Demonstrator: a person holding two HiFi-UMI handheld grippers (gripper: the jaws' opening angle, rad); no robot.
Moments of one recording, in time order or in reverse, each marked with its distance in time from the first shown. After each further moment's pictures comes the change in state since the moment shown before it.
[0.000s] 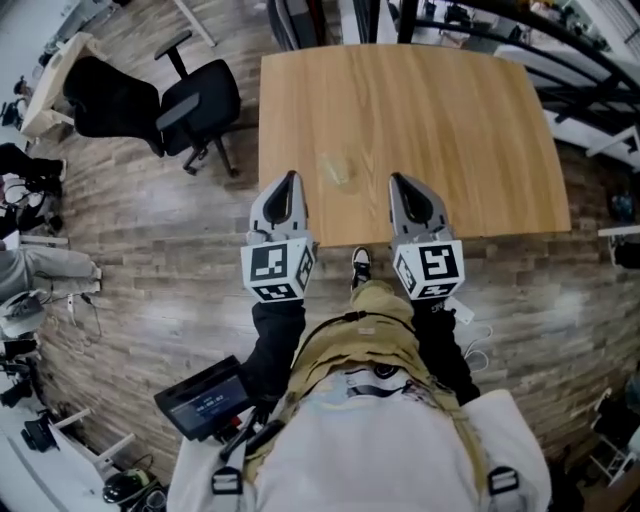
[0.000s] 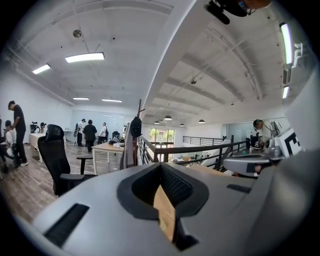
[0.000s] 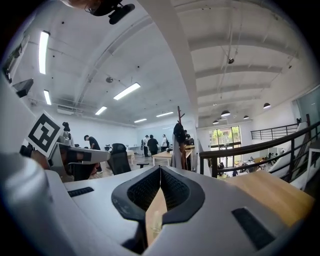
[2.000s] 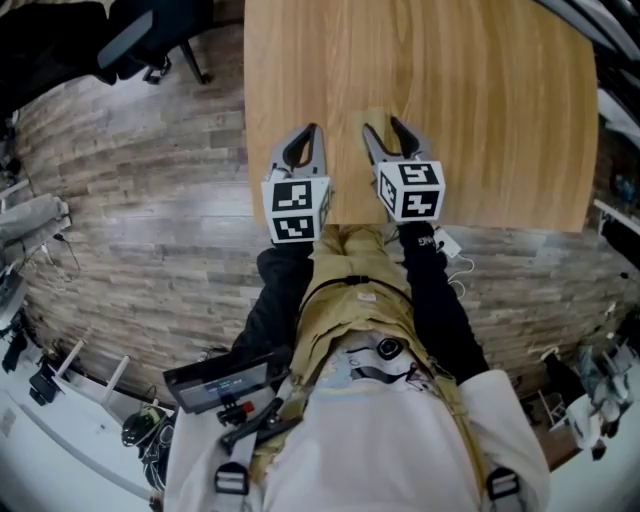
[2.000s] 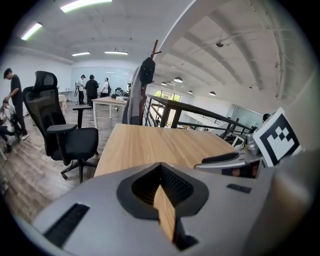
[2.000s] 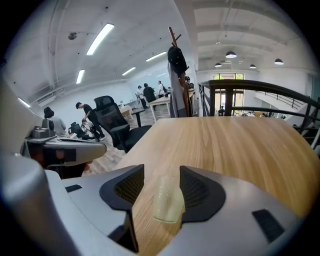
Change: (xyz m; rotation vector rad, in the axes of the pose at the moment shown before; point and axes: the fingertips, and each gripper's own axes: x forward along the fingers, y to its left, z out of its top) left arm 0.152 0.086 -0.203 -0.156 0.485 -0.007; right arm 0.196 -0.012 -0.235 0.154 0.655 0.020
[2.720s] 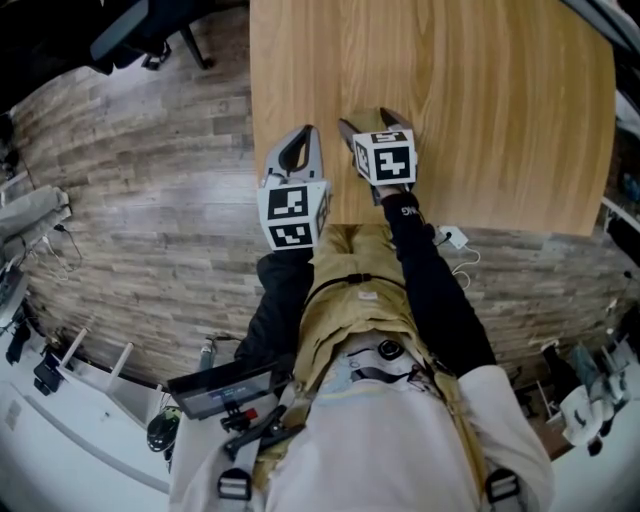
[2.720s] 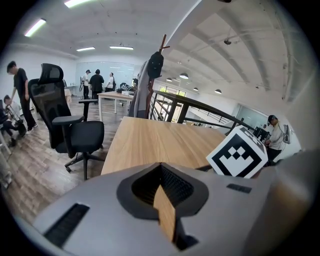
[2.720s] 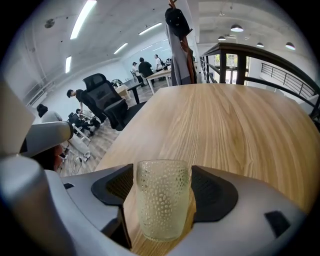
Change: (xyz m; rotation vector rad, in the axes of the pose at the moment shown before) left arm 0.007 0.040 -0.025 -0.048 0.050 0.035; right arm 0.100 0.027 -0.065 0.049 0.291 0.018
